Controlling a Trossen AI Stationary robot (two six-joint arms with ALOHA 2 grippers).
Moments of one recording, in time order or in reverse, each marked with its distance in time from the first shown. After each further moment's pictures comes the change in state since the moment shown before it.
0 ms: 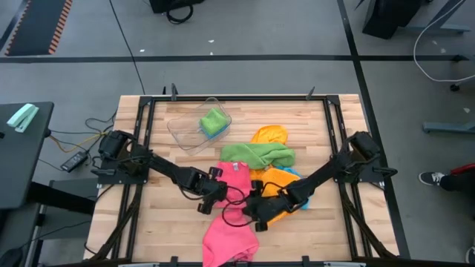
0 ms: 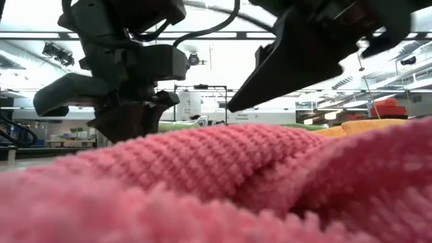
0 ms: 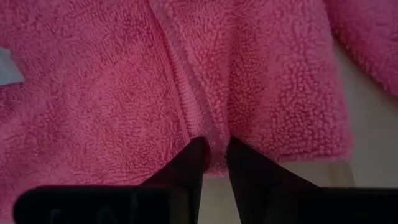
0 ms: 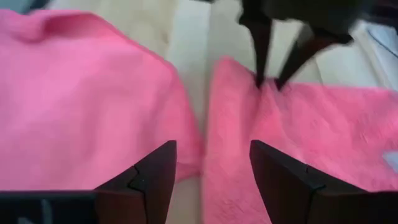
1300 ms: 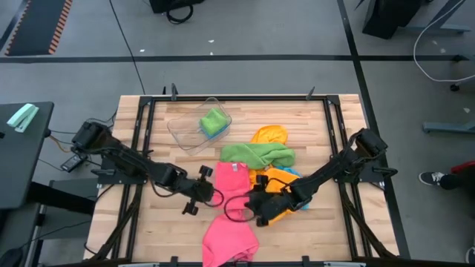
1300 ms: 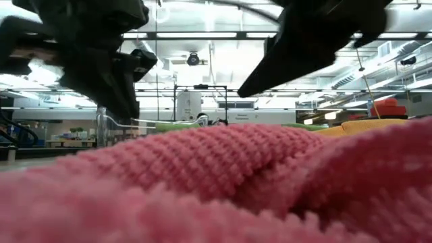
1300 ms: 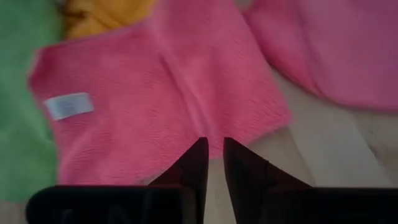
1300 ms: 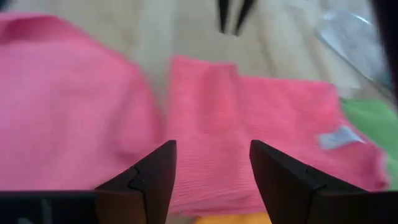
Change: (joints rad) left arm -0.062 -0.323 -0.218 0.158 -0.069 0.080; right arm -0.027 -0.069 0.000 -0.126 0.117 0.039
